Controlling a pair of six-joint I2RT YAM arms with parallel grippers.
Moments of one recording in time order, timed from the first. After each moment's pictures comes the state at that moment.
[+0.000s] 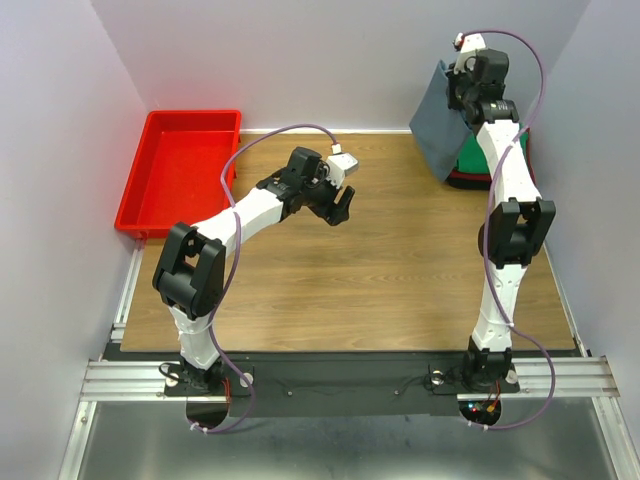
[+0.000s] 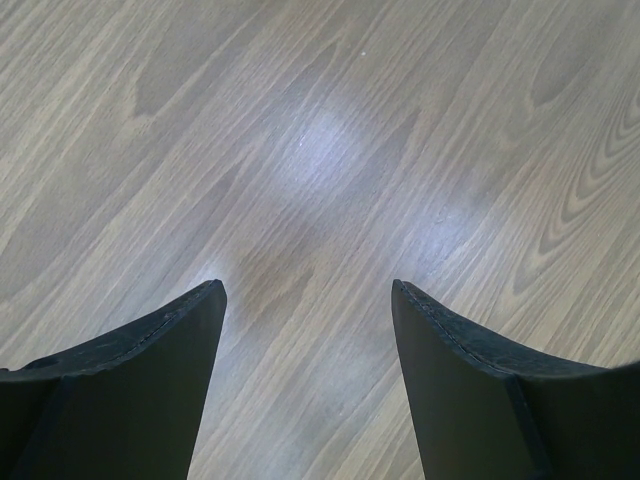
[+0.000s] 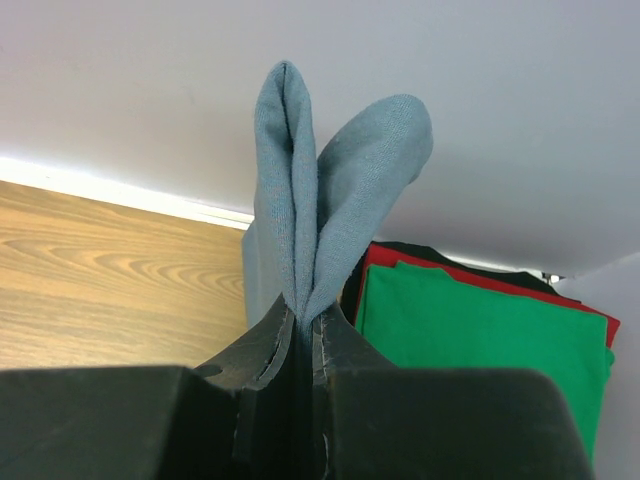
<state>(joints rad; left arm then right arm) -0.57 1.82 1.40 -0.28 0.36 0.14 0.01 2.21 2.34 -0.42 -0.10 -0.19</state>
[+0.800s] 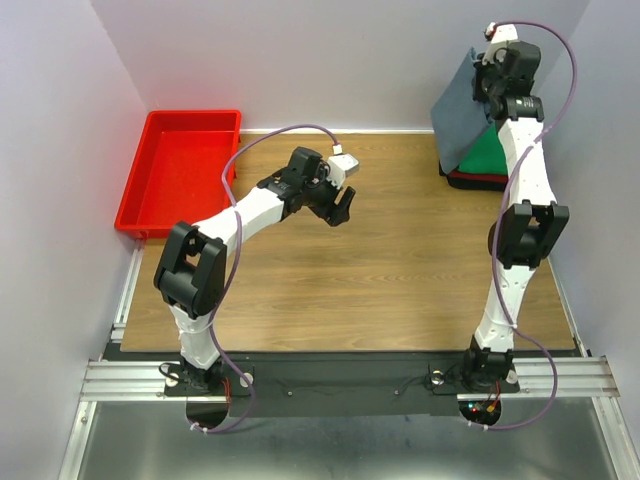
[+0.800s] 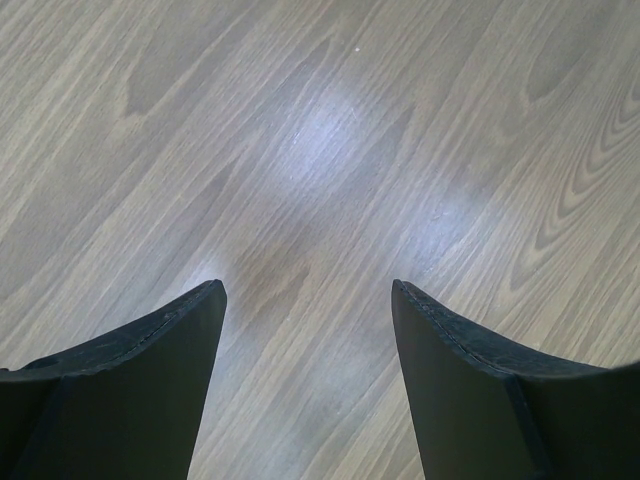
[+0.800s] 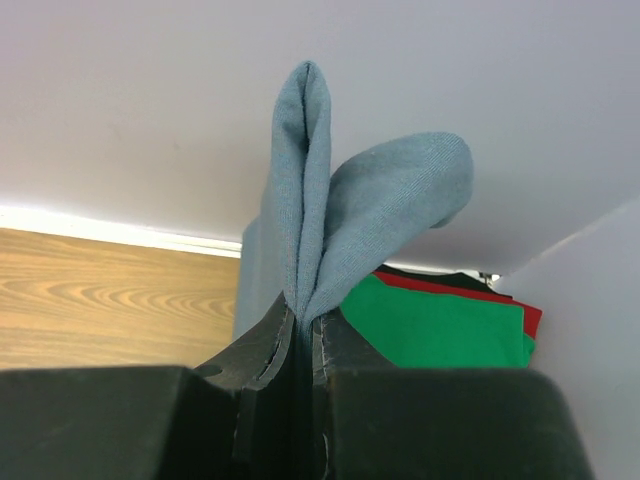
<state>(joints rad) -0.57 1.82 1.41 -0.29 0.37 0.14 -0.07 2.20 2.40 -0.43 -0.09 -0.18</state>
